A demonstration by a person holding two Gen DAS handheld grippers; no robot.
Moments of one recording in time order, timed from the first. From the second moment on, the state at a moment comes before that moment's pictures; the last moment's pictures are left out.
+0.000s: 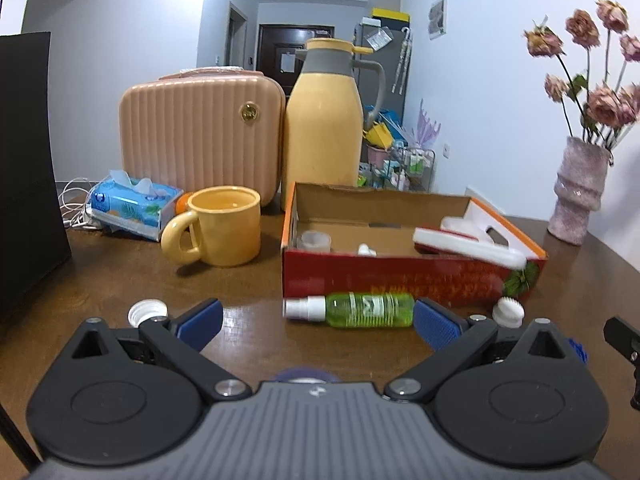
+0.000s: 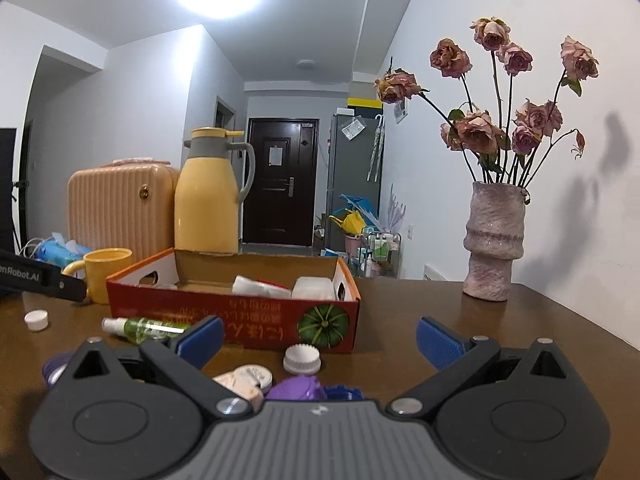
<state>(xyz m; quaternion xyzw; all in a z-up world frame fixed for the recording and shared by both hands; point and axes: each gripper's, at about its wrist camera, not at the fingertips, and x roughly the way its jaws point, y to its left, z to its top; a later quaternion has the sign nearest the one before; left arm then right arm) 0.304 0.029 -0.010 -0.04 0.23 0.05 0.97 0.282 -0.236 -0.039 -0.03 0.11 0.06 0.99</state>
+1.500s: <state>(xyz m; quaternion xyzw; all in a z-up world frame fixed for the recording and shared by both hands) 0.287 0.042 -0.052 -0.04 0.30 0.03 0.95 0.363 -0.264 -0.085 -0.08 0.30 0.09 0.95</state>
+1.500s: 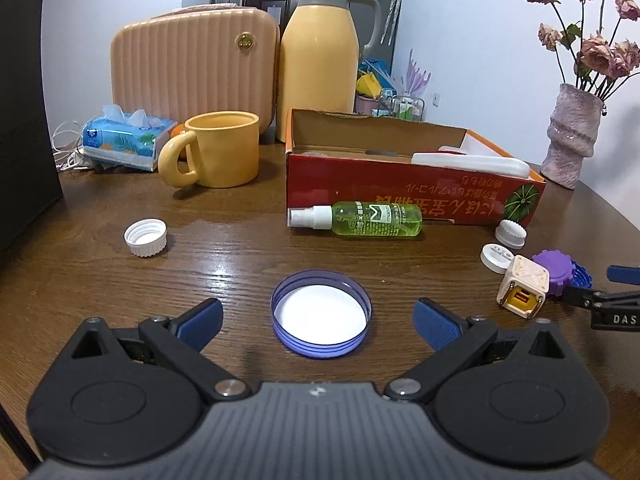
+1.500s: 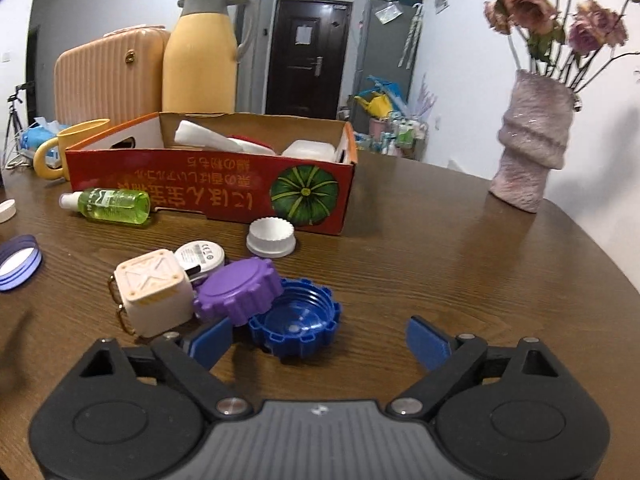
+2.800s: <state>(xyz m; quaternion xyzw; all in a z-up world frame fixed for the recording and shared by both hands) 0.325 0.034 -0.077 -0.01 0.35 0.04 0.94 0.324 -0.271 -0.058 0.02 0.20 0.11 0.97</state>
